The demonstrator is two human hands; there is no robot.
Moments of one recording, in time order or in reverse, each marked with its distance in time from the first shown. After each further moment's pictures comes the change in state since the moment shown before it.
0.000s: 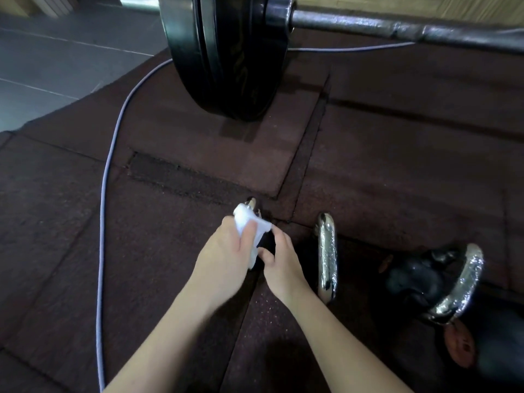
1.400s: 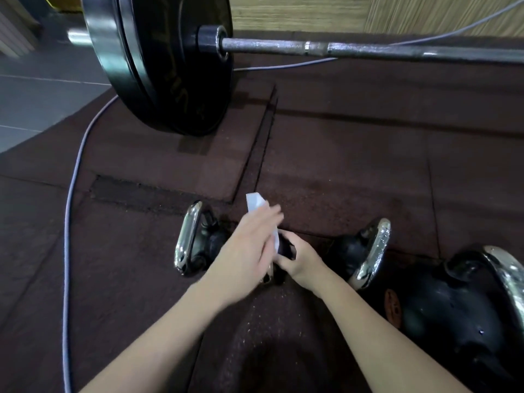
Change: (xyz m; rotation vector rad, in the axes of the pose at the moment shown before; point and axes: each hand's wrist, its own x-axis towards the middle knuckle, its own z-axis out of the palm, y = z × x) left_hand -0.030 0.068 0.066 0.110 -0.238 0.682; right_hand -0.010 0.087 -0.119 -0.035 -0.043 0.014
